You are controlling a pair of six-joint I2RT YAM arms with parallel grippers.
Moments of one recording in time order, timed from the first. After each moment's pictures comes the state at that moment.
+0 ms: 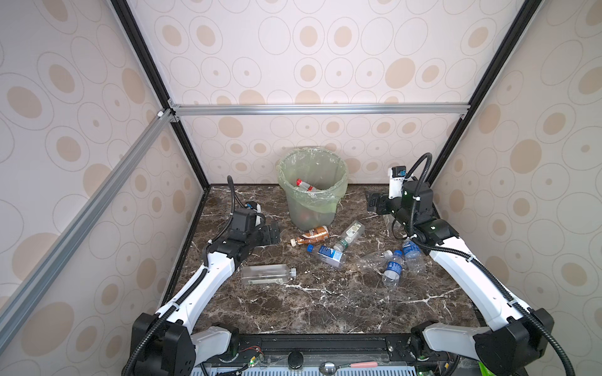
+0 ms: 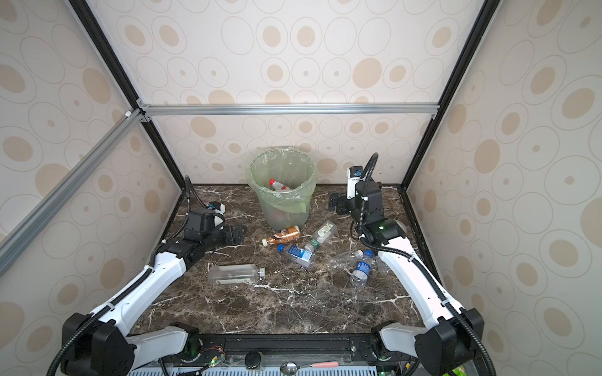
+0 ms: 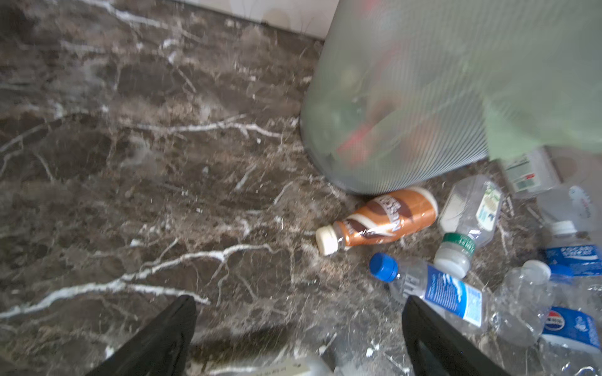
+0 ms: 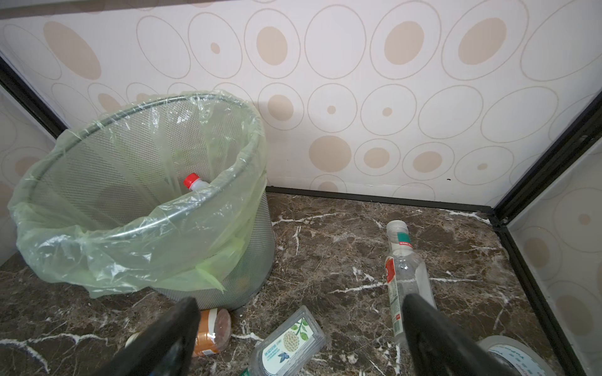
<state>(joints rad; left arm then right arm) -0.27 1.21 0.91 -0.46 0.04 -0.36 0.34 1.25 1.20 -0.27 0.12 0.12</state>
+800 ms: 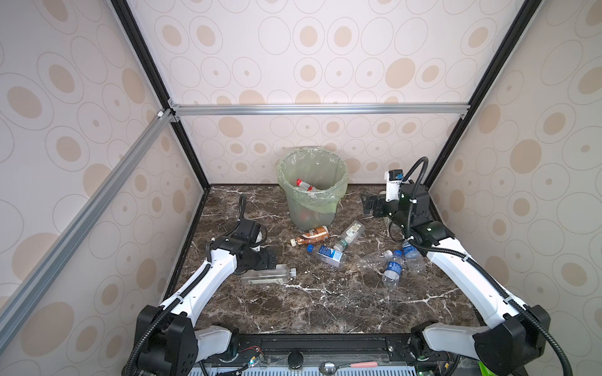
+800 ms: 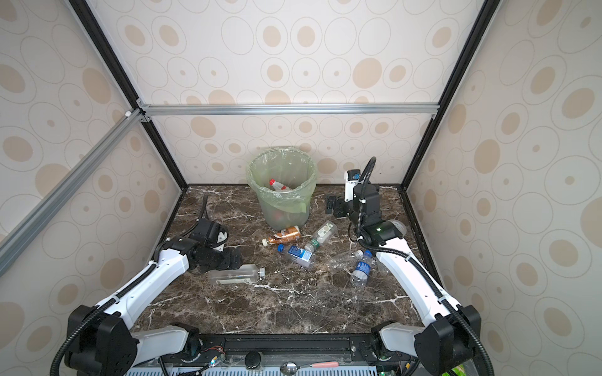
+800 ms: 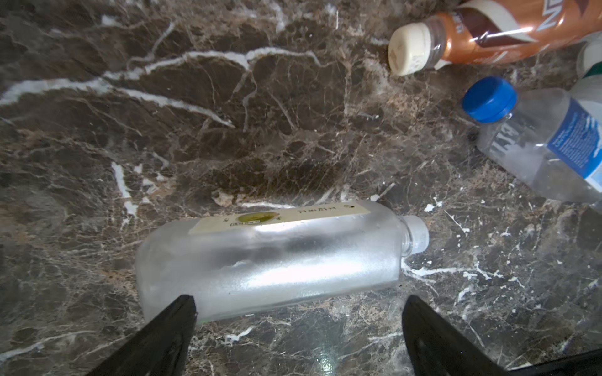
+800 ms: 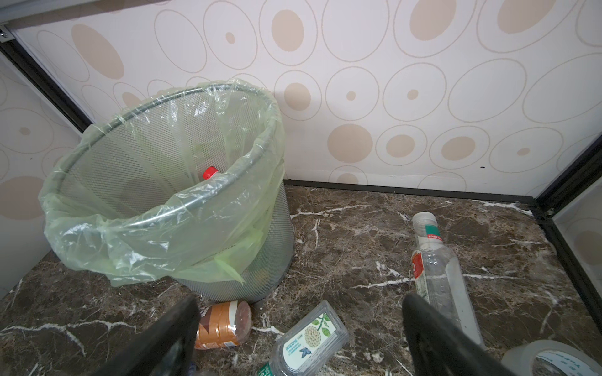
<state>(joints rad) -0.27 1.24 0.90 -0.89 0.12 -0.33 0.34 1.25 1.15 -0.23 0.06 0.17</state>
